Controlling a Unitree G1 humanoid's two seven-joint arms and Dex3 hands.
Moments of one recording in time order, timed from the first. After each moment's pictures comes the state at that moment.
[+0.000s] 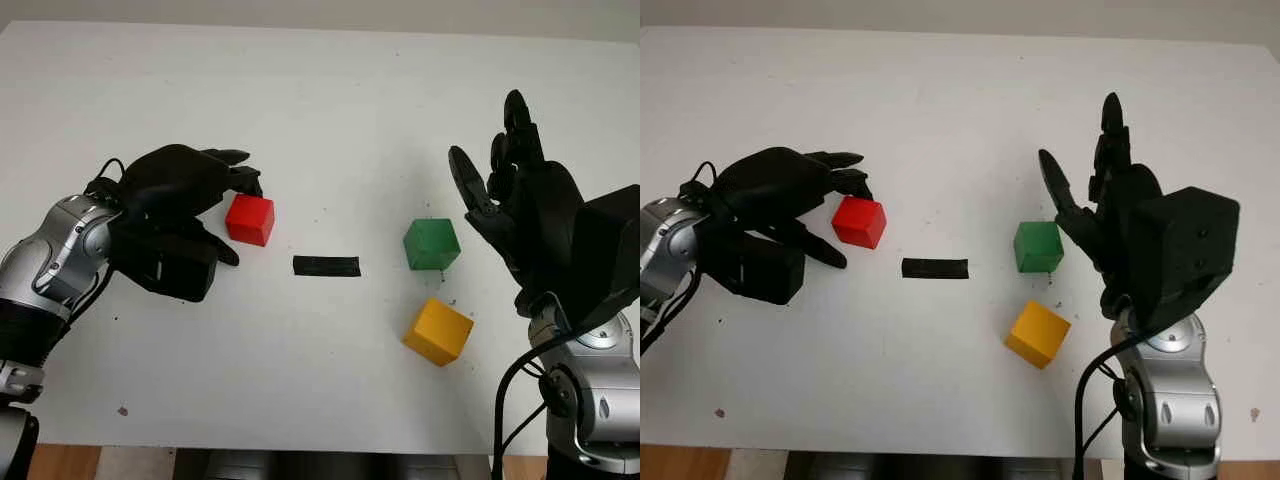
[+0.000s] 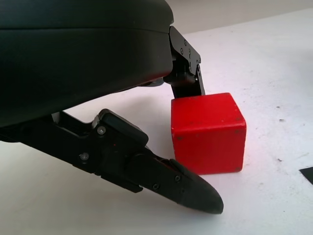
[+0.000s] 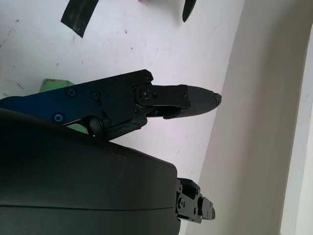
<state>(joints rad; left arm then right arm) -0.69 0.75 -0.25 0.35 0.68 -0.43 -0.31 -0.22 -0.19 -0.13 -0.59 0.00 0.67 0.03</state>
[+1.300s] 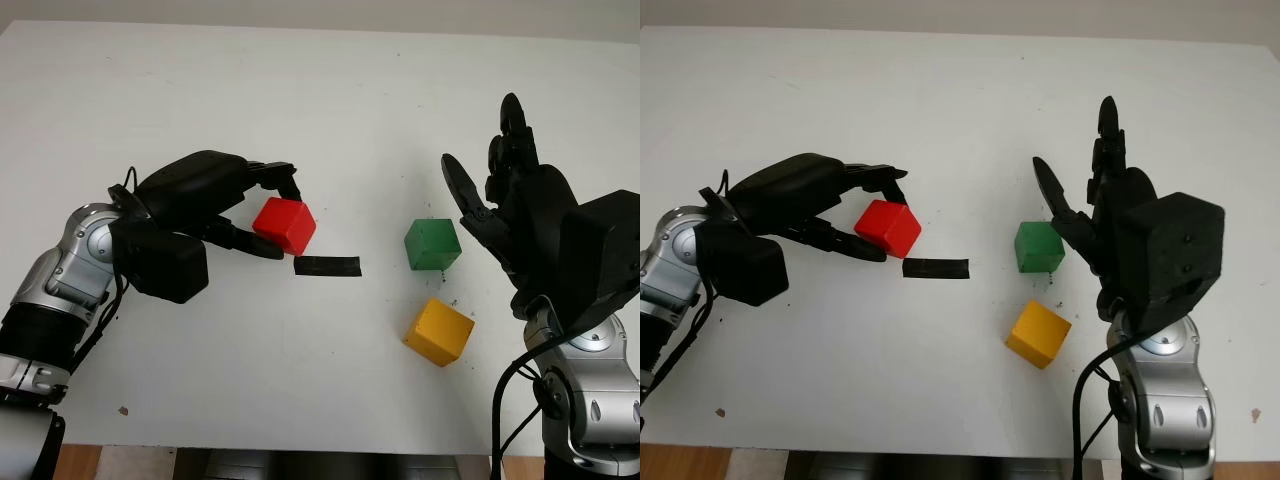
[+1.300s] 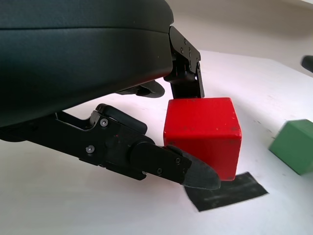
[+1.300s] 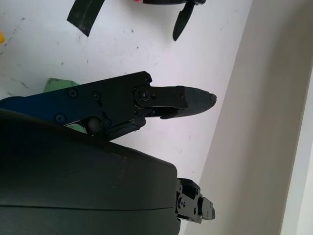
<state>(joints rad) -0.69 0.63 -0.23 0.37 0.41 -0.57 -0.41 -0.21 -0.20 -0.10 -0.59 -0.04 0.65 0.04</state>
